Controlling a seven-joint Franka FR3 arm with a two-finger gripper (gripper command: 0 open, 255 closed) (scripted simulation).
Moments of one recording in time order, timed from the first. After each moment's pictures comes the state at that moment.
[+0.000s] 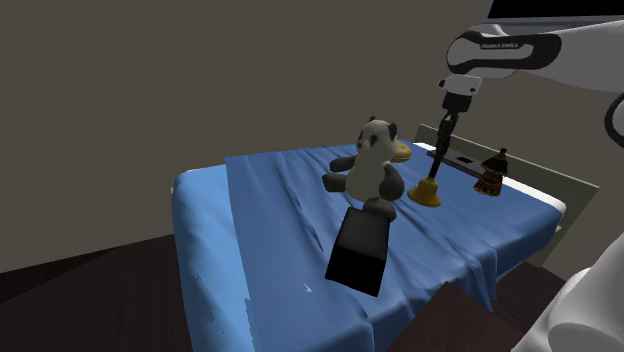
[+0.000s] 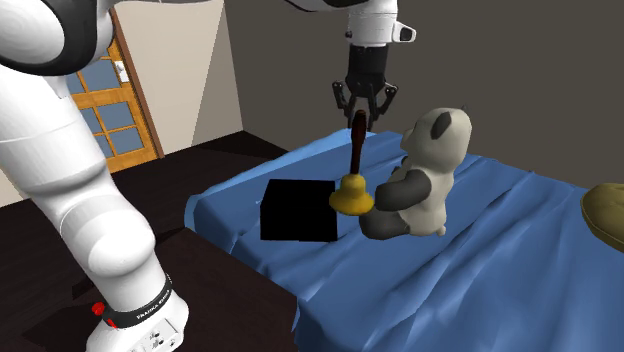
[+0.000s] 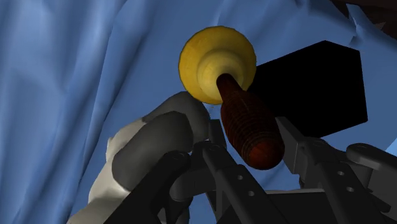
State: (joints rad) arm -0.08 -0.05 -0.49 -1.67 -0.02 1.62 -0.77
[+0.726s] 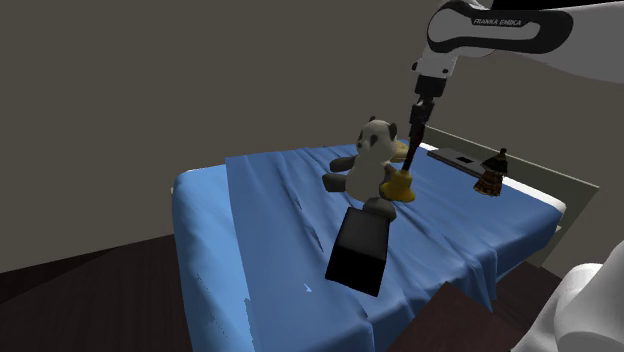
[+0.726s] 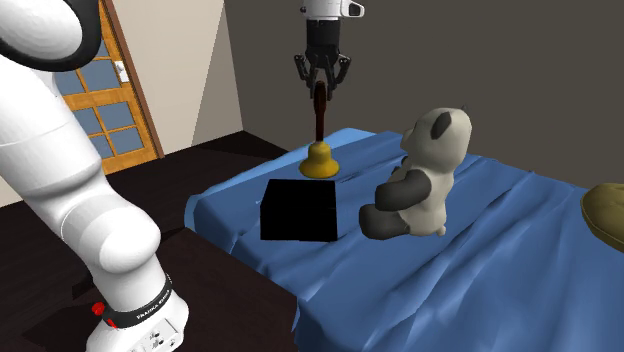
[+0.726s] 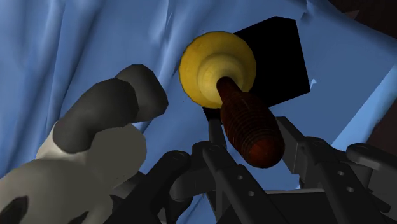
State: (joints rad) arm 0.03 -0.10 -0.34 -1.62 -0.03 1.52 -0.50
